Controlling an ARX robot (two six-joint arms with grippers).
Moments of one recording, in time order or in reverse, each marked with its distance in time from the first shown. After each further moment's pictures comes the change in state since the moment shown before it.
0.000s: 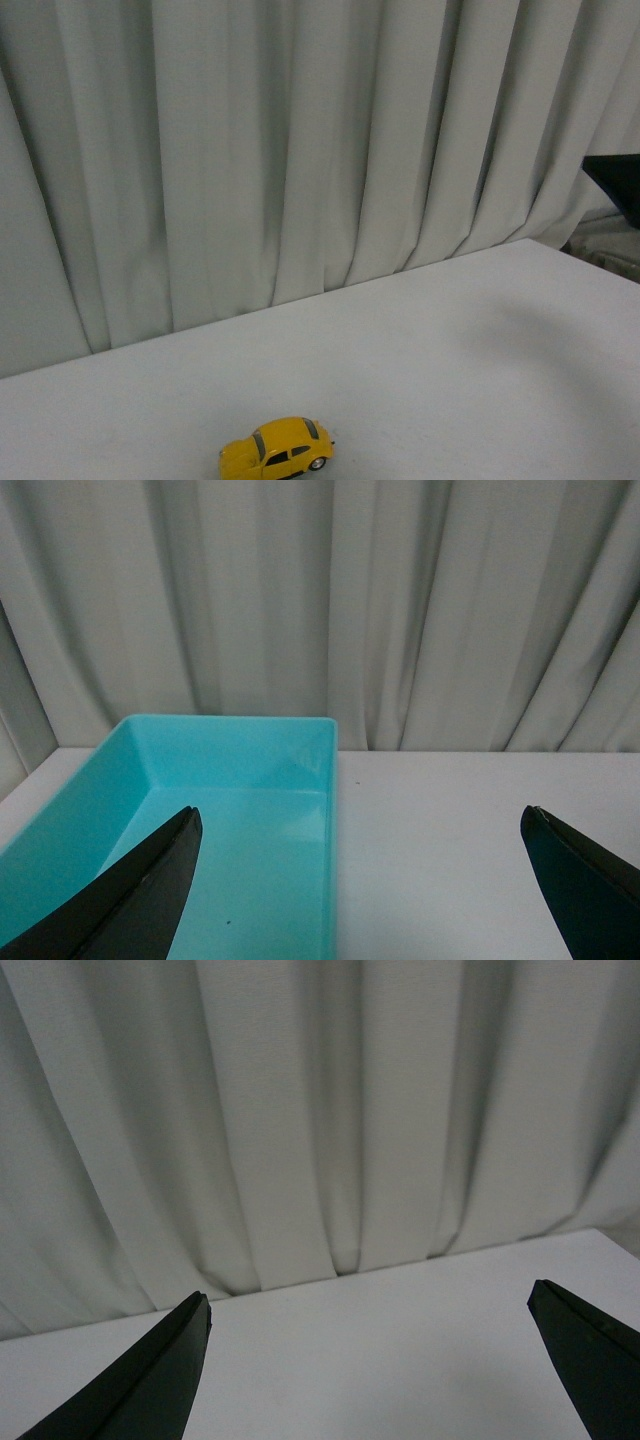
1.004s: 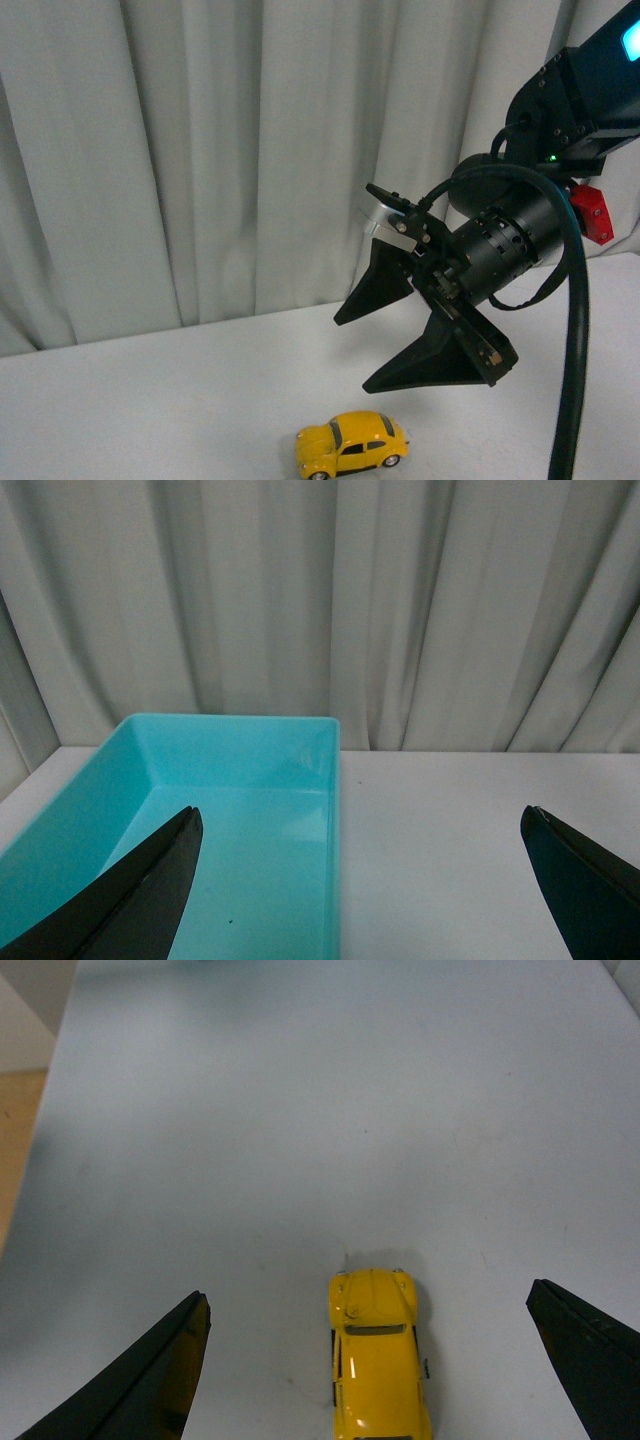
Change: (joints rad) left arm 0.000 0.000 0.000 0.000 0.000 0.000; right arm 0.642 0.849 1.127 -1.819 -0.428 -1.558
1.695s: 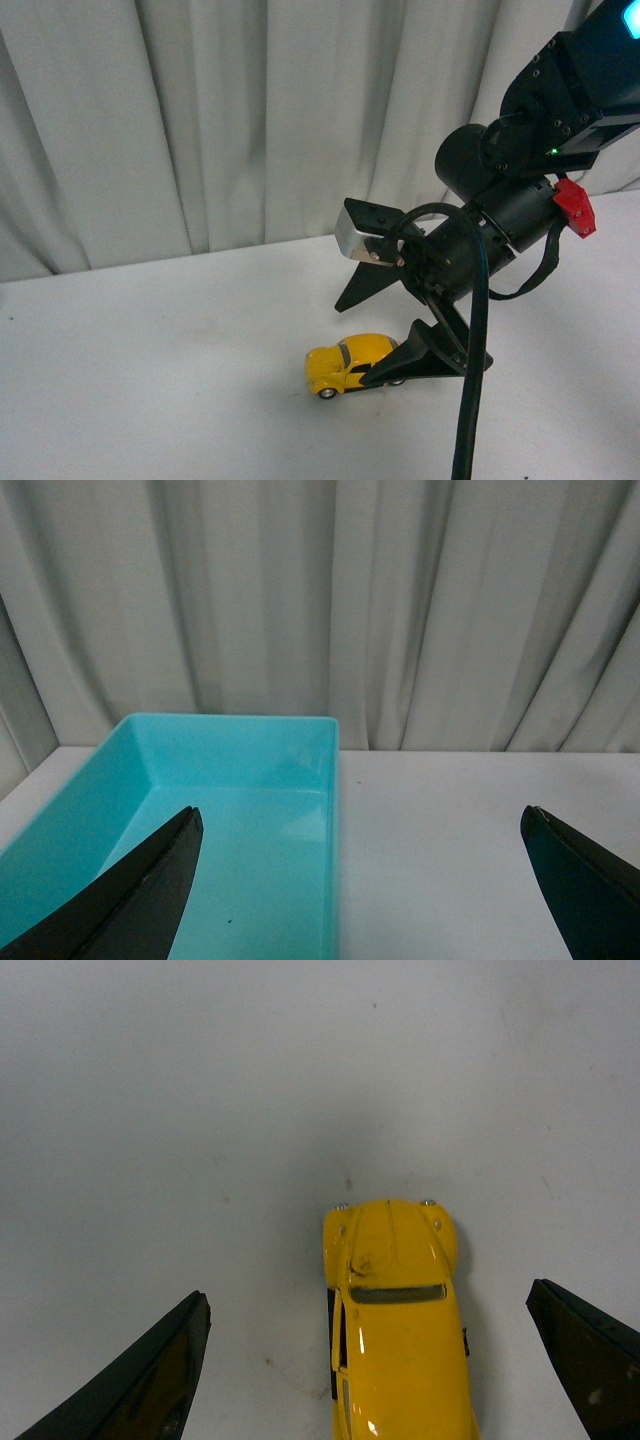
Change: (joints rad) left arm 0.000 0.000 0.000 0.000 0.000 0.000; right arm 0.063 0.062 -0.133 0.277 0.151 0.082
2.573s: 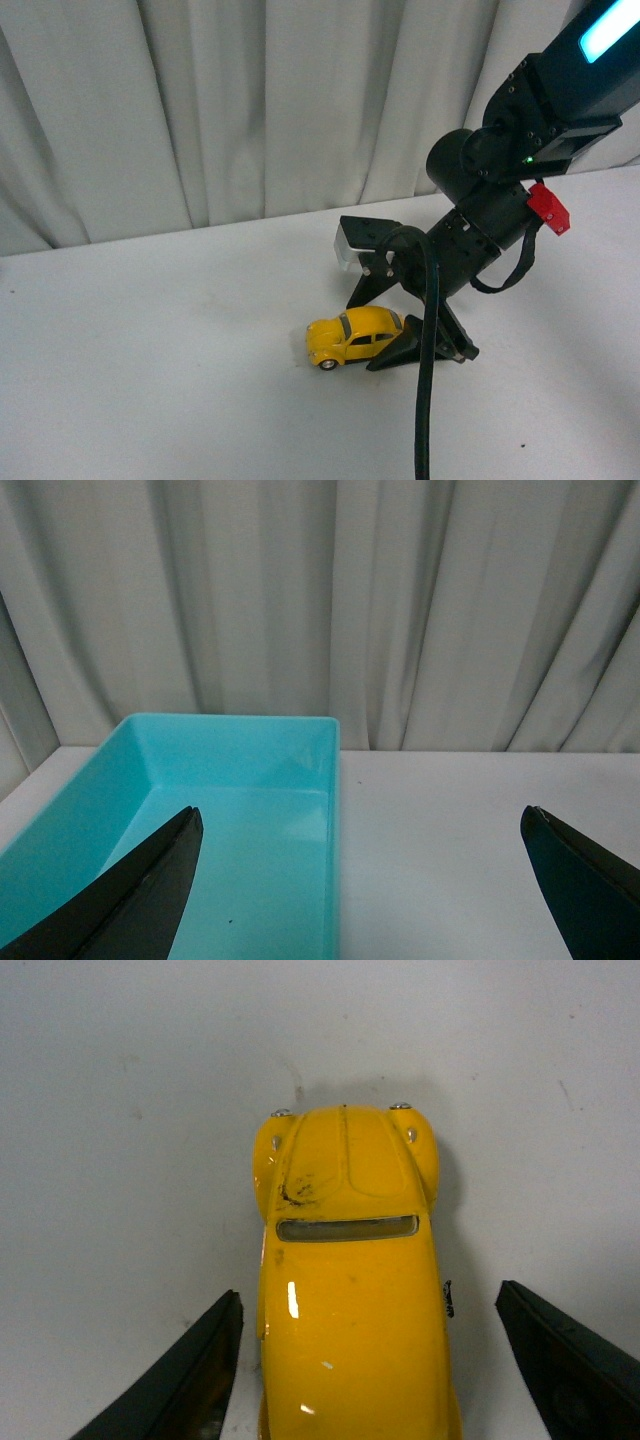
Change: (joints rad) left arm 0.000 0.000 0.000 0.000 0.000 0.000; right arm -0.005 0.131 0.071 0.035 0.105 -0.006
